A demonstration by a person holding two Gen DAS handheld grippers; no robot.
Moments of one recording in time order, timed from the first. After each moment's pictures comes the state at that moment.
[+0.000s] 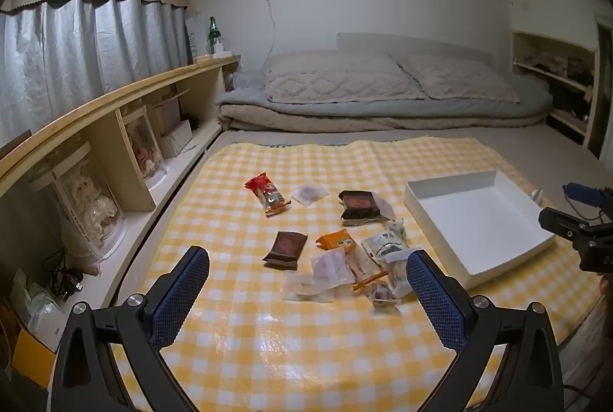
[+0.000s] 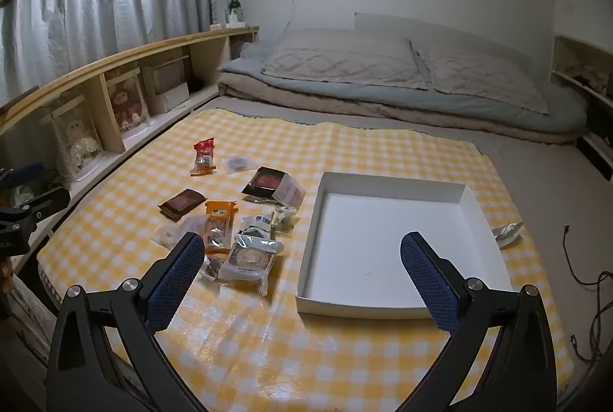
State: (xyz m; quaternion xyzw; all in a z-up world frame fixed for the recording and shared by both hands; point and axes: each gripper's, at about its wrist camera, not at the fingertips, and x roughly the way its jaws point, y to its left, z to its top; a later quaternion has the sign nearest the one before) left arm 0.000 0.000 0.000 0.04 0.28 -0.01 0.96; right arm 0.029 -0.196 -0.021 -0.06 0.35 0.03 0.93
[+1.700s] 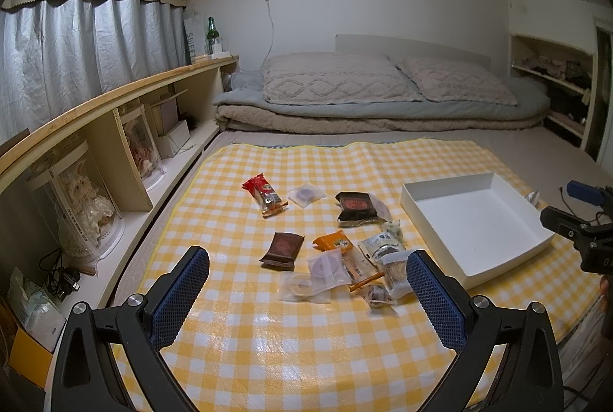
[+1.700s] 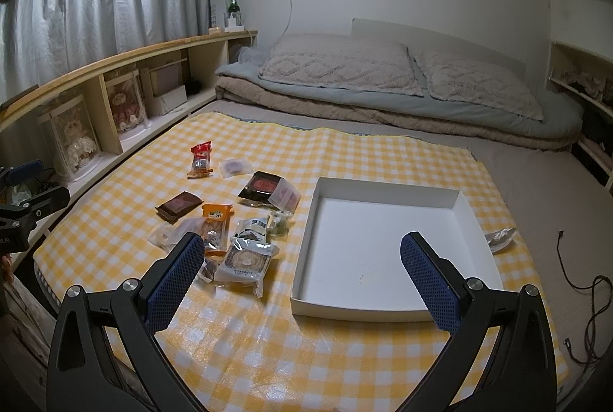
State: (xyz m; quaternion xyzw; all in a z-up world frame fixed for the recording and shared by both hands) left arm -0.001 -0.001 0.003 0.04 0.28 -0.02 0.96; right arm 0.025 -0.194 -0.019 -0.07 0.35 0.03 0.94
